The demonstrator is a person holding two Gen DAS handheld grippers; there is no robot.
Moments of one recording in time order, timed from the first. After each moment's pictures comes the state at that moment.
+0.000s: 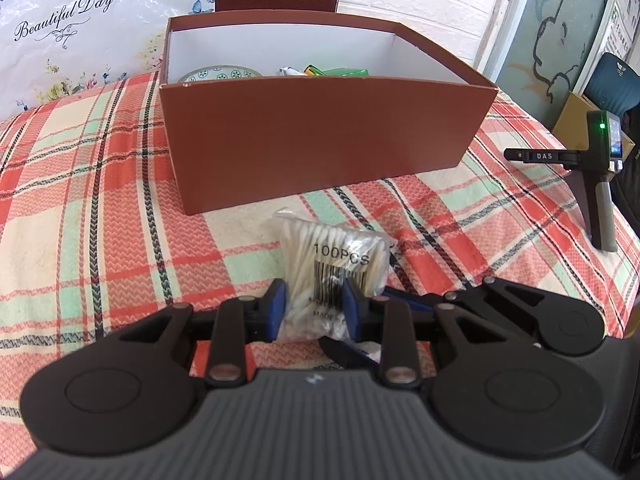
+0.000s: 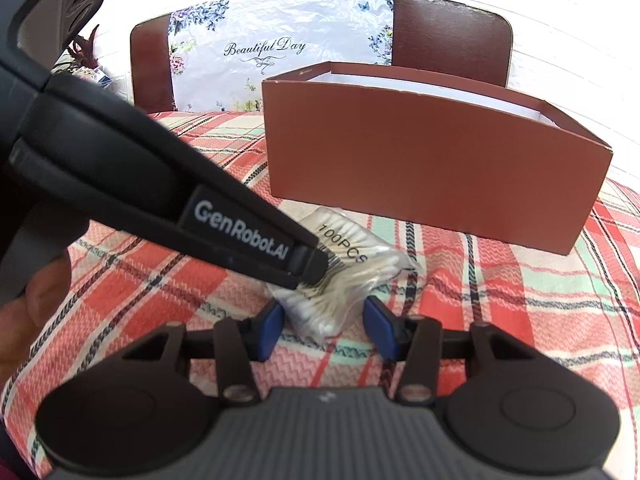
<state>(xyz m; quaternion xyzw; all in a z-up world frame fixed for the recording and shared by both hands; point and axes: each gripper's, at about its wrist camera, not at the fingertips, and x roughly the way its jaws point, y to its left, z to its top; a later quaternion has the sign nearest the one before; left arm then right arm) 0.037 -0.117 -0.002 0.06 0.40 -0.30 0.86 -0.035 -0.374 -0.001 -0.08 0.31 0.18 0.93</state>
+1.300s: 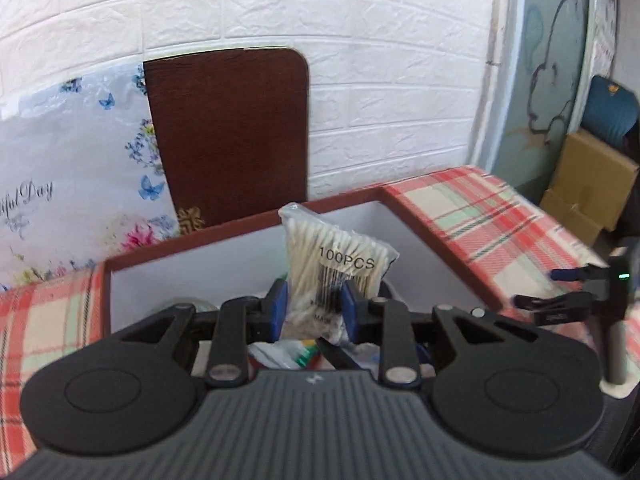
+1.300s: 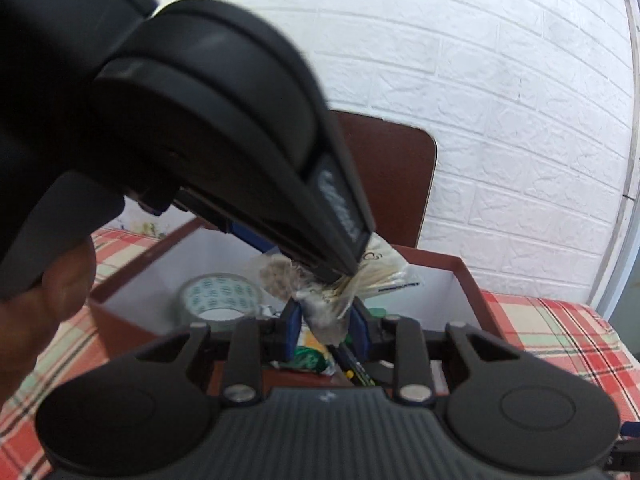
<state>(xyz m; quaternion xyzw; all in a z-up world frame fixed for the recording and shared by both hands) 0.132 -0.215 0.094 0.10 0.28 -0.30 0.91 0.089 -0.400 0.080 -0.09 0.18 0.09 0.97</state>
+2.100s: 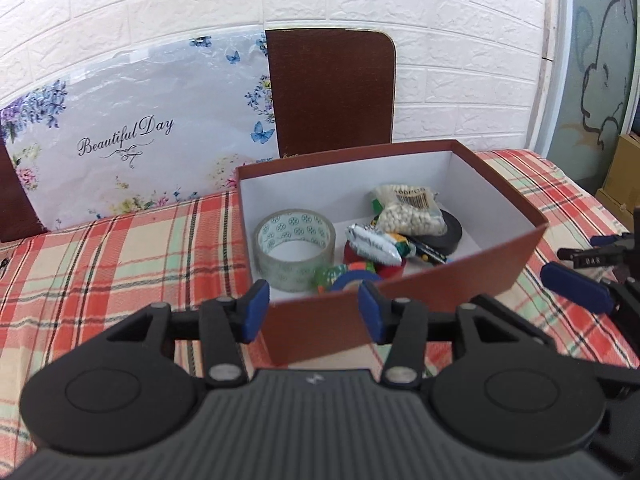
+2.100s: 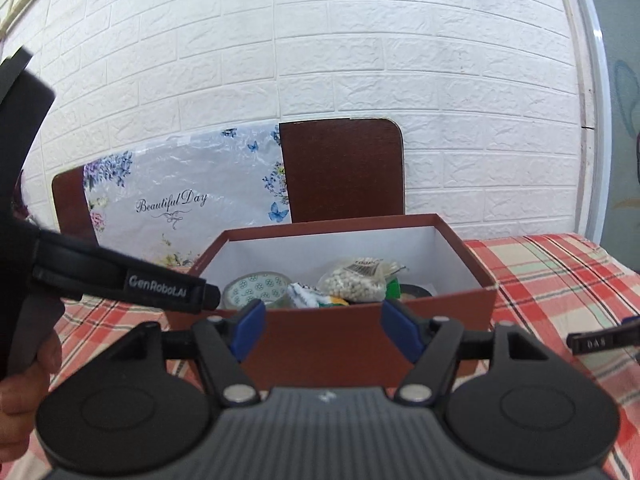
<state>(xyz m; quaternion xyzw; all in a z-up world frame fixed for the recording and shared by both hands) 0.067 -0.119 0.087 0.09 0.30 -0.22 0.93 -0.001 -0.423 0.100 0.04 0.19 0.07 0.98</state>
